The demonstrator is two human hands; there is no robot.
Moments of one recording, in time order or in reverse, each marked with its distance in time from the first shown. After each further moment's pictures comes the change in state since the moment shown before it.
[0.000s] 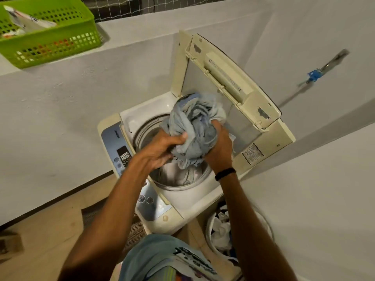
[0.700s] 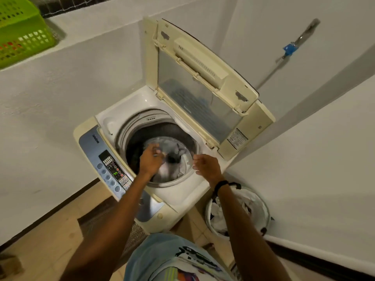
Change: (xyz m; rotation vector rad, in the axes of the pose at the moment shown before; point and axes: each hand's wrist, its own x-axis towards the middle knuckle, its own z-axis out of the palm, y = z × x) left_hand 0.052 -0.115 -0.051 0.883 0.551 -0.089; right_hand -0.067 0.100 0.031 0.135 -0.441 0.584
